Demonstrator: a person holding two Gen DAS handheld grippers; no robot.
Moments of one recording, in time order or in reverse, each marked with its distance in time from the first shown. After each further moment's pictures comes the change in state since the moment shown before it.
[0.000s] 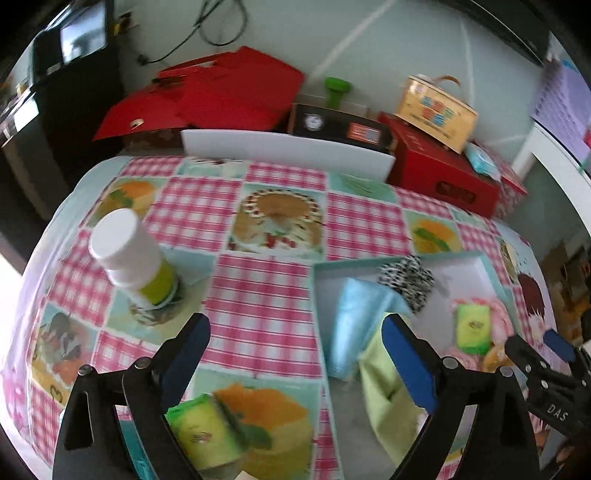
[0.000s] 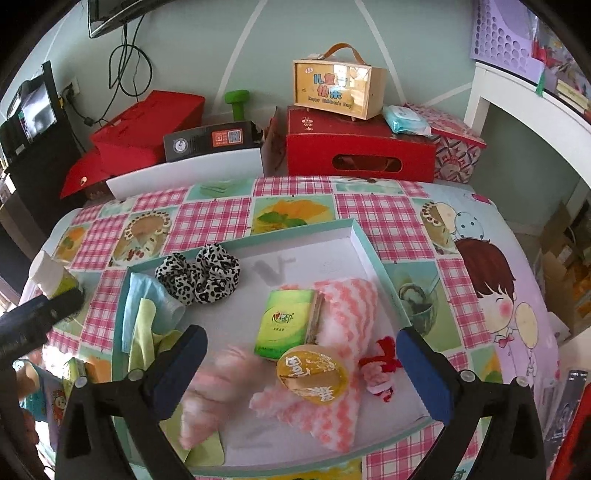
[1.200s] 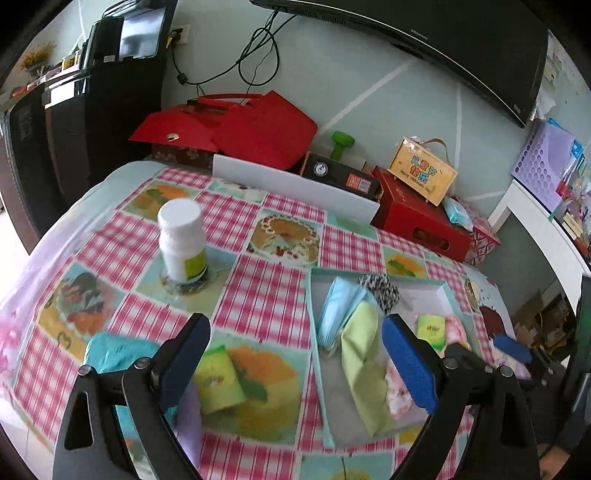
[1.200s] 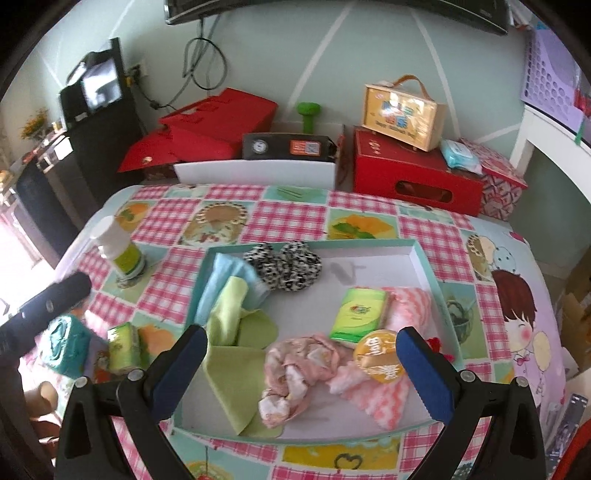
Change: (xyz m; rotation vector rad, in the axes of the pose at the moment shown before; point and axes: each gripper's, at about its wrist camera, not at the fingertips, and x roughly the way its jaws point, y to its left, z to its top) left arm -0.087 0.025 -0.056 -0.121 -0.181 -0.081; right arm -0.049 0.054 -0.020 -0.162 -0.065 0.149
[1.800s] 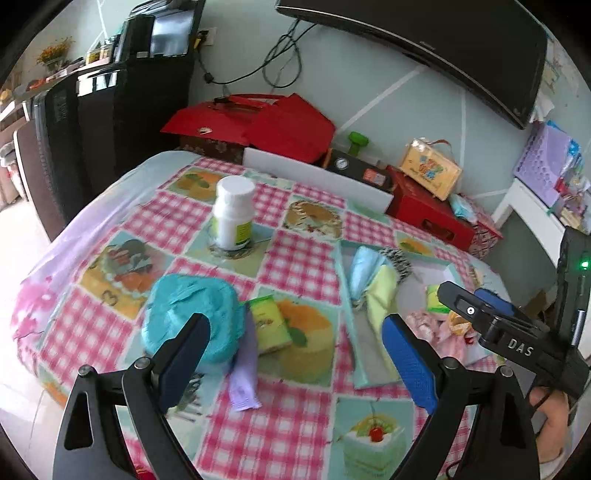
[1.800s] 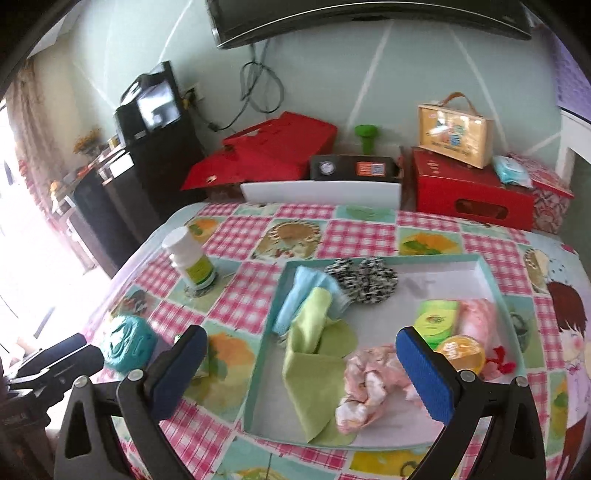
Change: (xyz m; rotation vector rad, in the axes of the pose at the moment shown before) left arm -0.054 0.038 -0.043 -0.023 -0.005 0.054; right arm -0.014 0.031 -0.014 -0.026 -0.100 0.240
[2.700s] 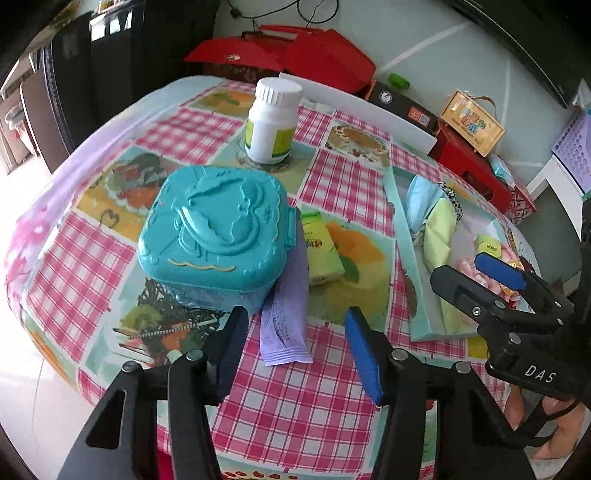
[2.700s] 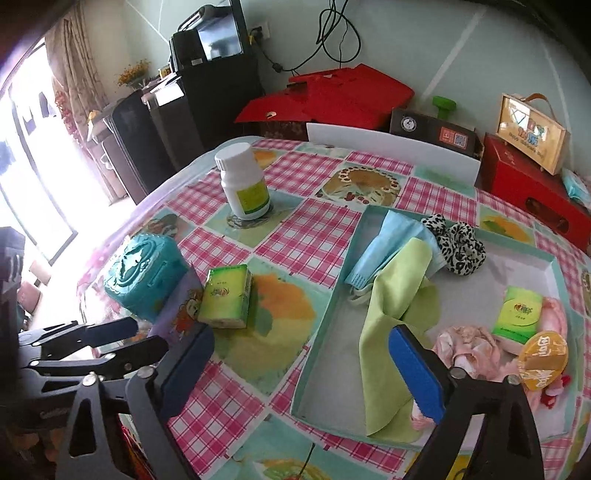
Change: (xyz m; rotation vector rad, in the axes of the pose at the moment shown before) left arm 0.057 0.032 -0.042 -0.069 0.222 0.056; right arm 0.057 0.052 -0.038 -0.195 0.161 0.112
